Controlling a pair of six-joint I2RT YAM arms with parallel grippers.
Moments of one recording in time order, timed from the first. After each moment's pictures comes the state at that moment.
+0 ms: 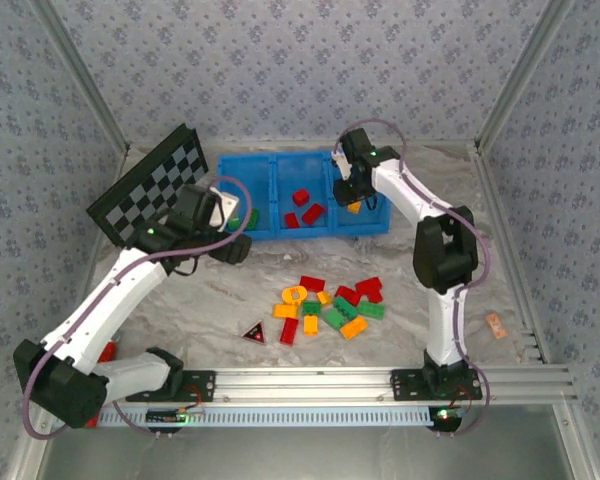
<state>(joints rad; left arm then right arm) -0.53 1.16 1.12 -0.88 -0.07 -0.04 0.38 2.10 1.85 -0.89 0.04 -0.08</state>
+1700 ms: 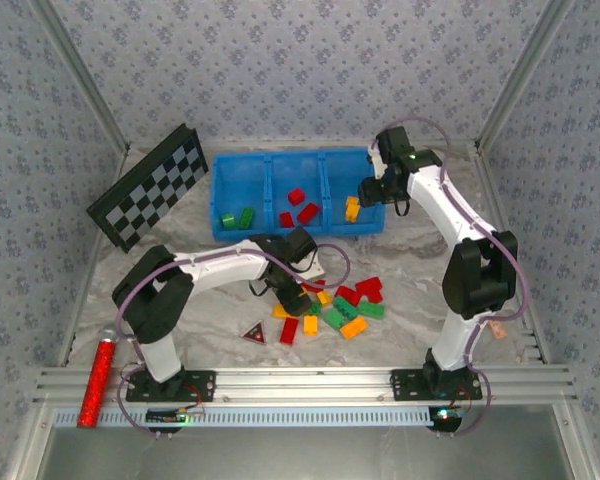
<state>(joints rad) -0.90 1.76 1.14 -0.71 0.09 0.17 0.27 1.80 1.63 -0.93 0.02 0.02</state>
